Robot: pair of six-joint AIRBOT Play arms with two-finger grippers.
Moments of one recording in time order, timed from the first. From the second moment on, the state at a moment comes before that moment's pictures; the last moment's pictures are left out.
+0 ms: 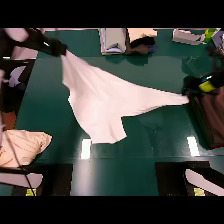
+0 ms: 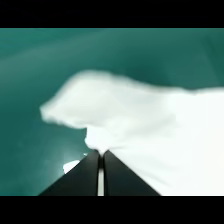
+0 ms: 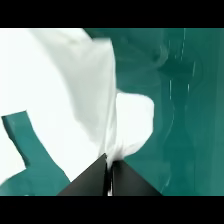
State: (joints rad) left arm -0.18 -1.55 1.80 1.46 -1.08 -1.41; right arm -0.05 -1.14 1.30 -1.36 1.54 1.76
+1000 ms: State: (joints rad) left arm -0.09 -1.36 1.26 1.39 -1.25 -1.52; right arm -0.18 -1.13 1.20 -1.36 1.34 1.72
